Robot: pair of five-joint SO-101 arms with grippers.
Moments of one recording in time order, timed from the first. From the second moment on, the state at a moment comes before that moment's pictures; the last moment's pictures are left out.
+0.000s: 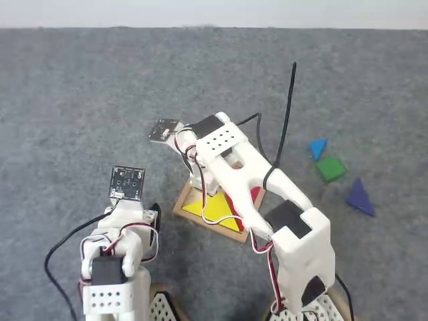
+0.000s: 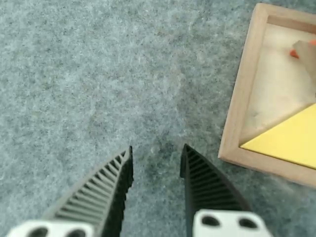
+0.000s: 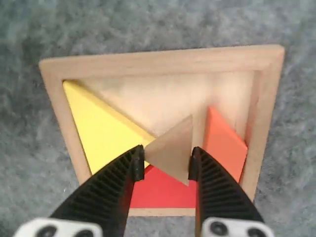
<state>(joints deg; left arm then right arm) -9.4 -103.1 96.9 72.0 -4.0 -39.9 23.8 -6.4 82.6 26.9</state>
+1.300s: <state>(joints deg) -9.4 -103.1 96.9 72.0 -4.0 -41.1 32.5 -12.8 78.2 22.2</state>
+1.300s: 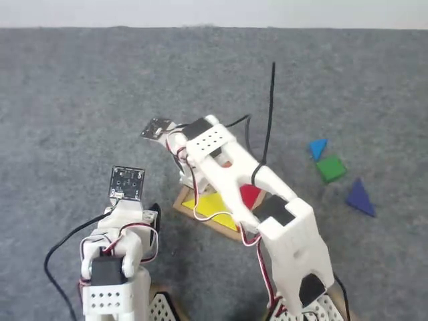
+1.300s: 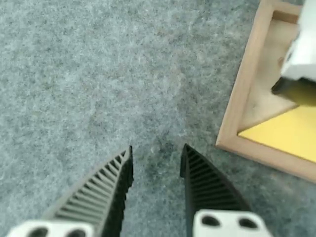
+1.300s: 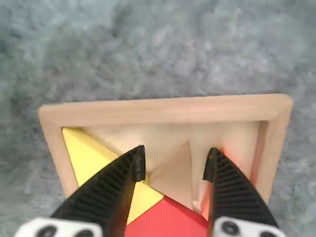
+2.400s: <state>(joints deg) -9.4 -103.1 96.9 72.0 -4.0 -42.8 31.6 -11.6 78.0 16.9</state>
